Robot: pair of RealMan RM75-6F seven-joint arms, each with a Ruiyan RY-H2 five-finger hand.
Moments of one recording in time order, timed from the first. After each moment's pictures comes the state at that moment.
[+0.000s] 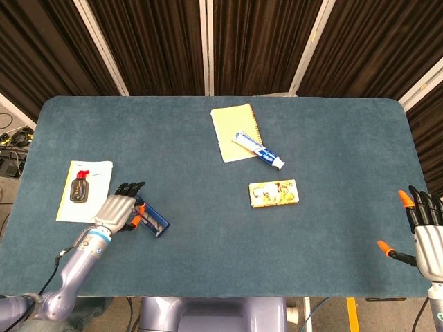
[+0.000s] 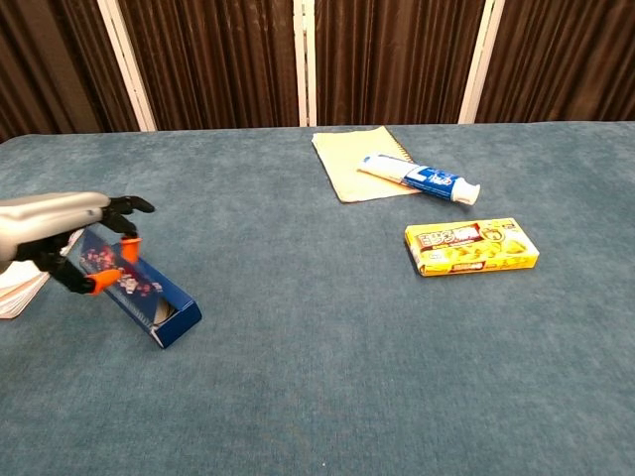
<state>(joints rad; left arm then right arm) -0.60 -1.43 -0.11 -1.63 1.00 0.94 0.42 0.05 -1.04 0.10 -1.66 -1.52 1.56 -0.08</state>
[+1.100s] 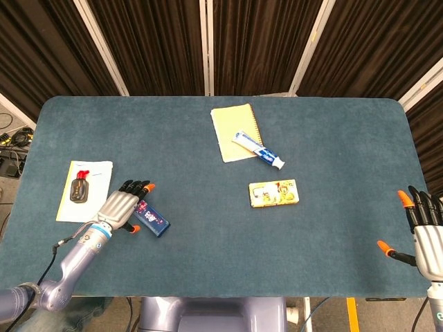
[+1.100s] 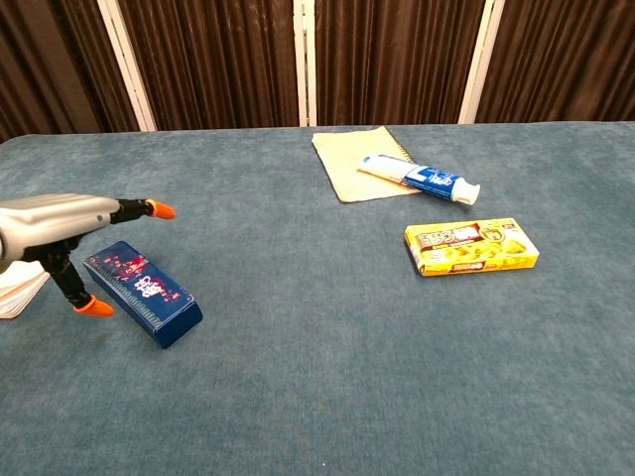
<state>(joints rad) -0.64 -1.43 -0.06 -1.49 1.15 0.88 0.30 0.05 -1.04 0.10 -1.66 -1.52 1.56 -0.09</state>
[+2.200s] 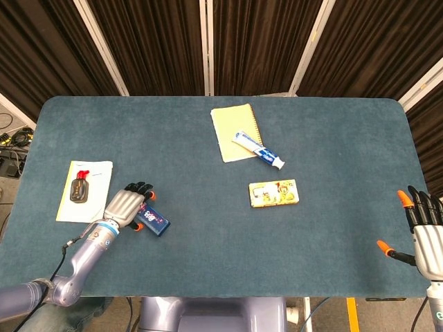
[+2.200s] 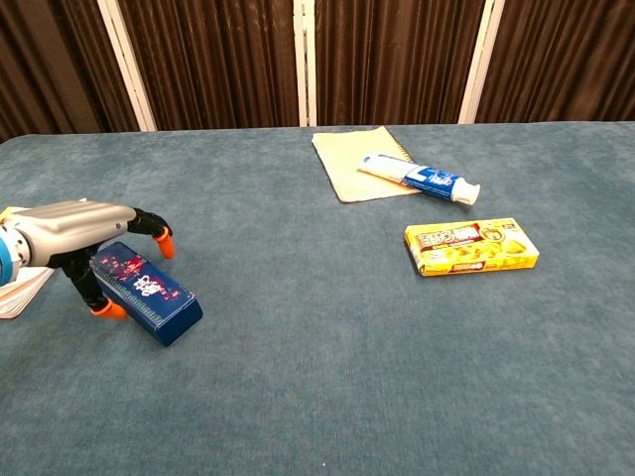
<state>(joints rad) -0.66 -1.50 -0.06 -1.43 1.11 0.88 0.34 0.06 -1.04 0.10 -1.66 -1.51 1.55 -0.08</state>
